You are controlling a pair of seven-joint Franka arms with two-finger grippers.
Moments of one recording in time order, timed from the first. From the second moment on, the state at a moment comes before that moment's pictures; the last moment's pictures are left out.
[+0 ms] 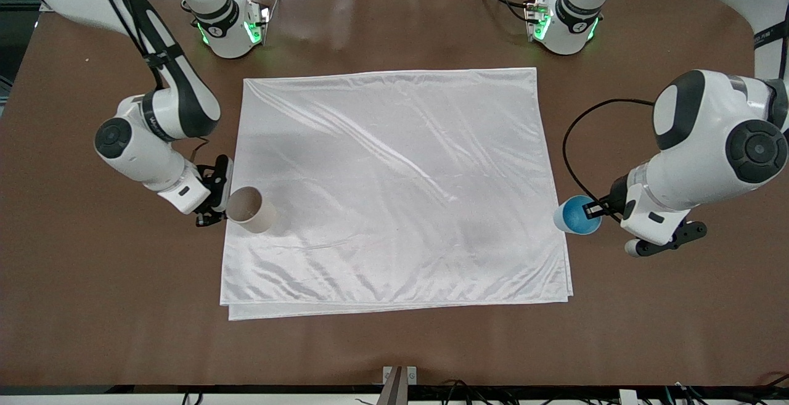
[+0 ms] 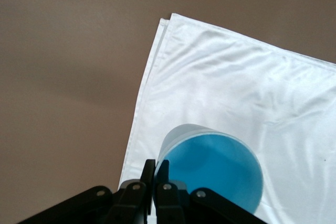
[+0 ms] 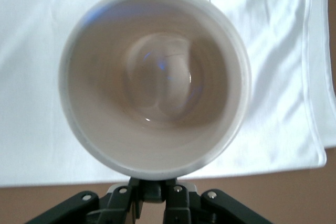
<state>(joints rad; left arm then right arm) -0.06 0.41 -0.18 -1.45 0.00 1.80 -0.53 -0.19 0.34 0.36 -2.11 0.00 2.55 -1.46</state>
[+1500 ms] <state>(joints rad) -0.30 0.49 -0.18 -1.45 0.01 1.92 -0.92 0.33 0.53 0.36 -1.84 -0.27 2.38 -0.79</state>
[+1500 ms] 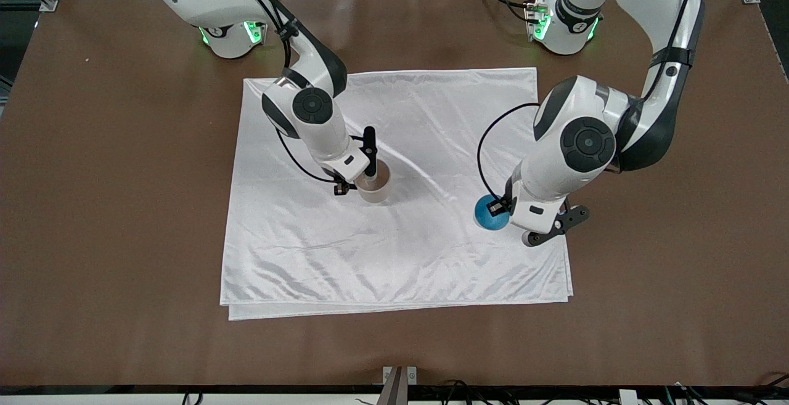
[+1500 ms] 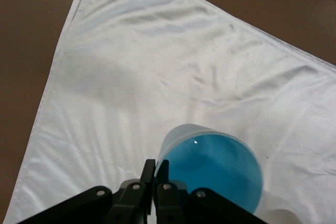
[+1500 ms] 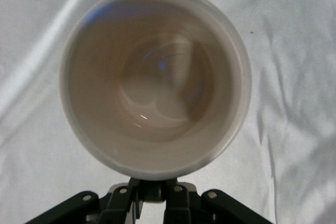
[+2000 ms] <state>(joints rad) -0.30 0.49 -0.18 -1.44 0.01 1.93 -0.96 0.43 0.62 0.35 -1.78 -0.36 2.37 -0.68</state>
